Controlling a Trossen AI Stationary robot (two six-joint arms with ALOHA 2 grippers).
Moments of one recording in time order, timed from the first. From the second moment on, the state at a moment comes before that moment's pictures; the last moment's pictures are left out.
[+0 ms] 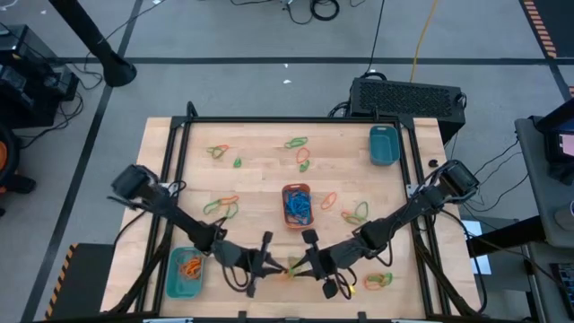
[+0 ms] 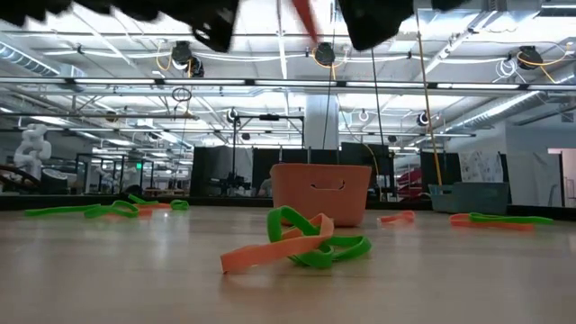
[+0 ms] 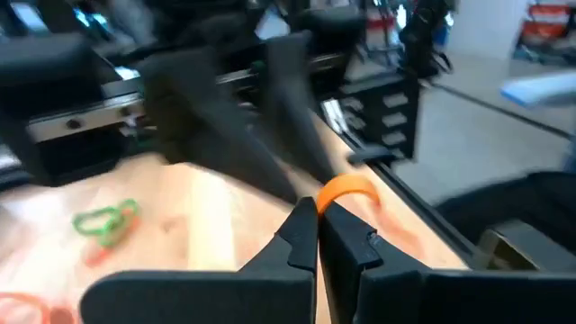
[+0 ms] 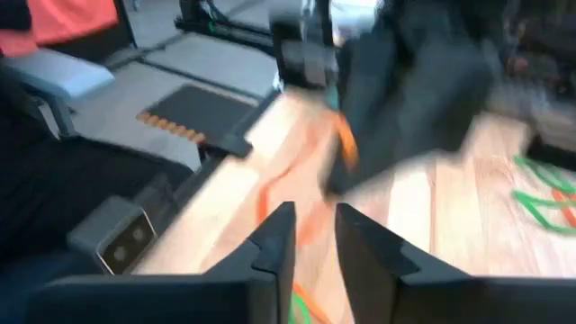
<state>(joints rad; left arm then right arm) -0.59 1.81 0.81 0.83 -0.28 0.10 0.54 1.74 0.96 0.41 0.19 0.01</state>
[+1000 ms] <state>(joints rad) -0.92 1.32 0.84 -0.86 0.14 -1.36 0.76 1.66 0.96 -0.28 -0.29 1.17</state>
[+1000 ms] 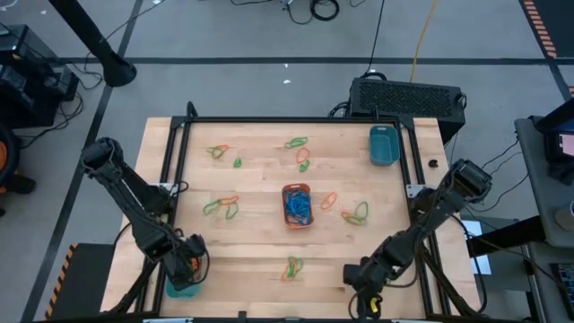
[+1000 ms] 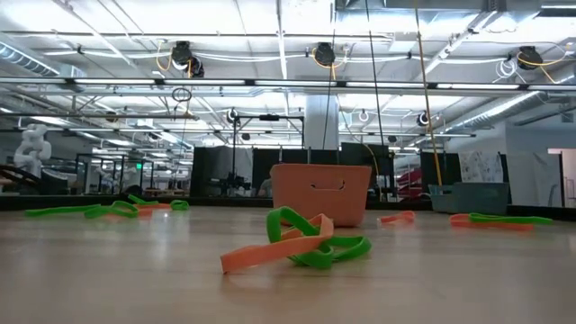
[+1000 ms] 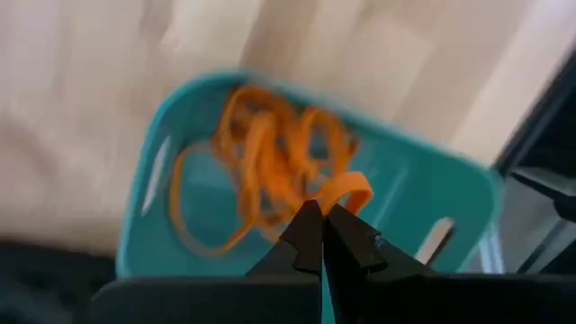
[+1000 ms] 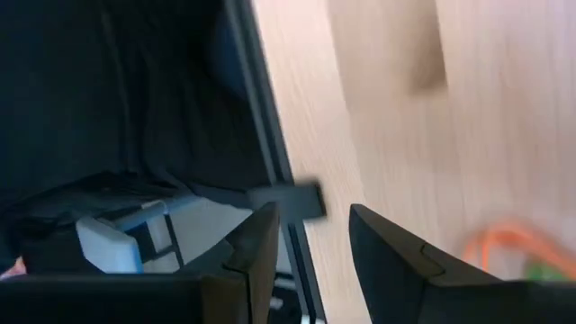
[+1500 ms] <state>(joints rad) -0.93 1.32 0.84 -0.92 0.18 -1.40 0.79 1.66 0.96 -0.37 -0.29 1.21</state>
